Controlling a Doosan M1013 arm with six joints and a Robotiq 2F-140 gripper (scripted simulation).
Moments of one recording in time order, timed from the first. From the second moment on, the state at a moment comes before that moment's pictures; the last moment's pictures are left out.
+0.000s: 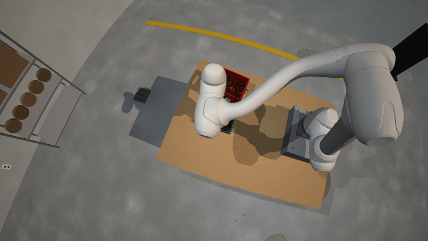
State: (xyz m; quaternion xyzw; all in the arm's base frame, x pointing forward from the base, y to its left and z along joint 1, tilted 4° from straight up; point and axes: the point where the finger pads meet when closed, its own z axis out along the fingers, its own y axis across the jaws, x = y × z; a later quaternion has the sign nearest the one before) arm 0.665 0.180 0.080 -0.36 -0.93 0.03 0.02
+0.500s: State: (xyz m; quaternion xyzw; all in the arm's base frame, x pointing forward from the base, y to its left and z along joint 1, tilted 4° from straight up) arm 0.665 0.179 0.062 -0.36 -0.93 0.03 0.02
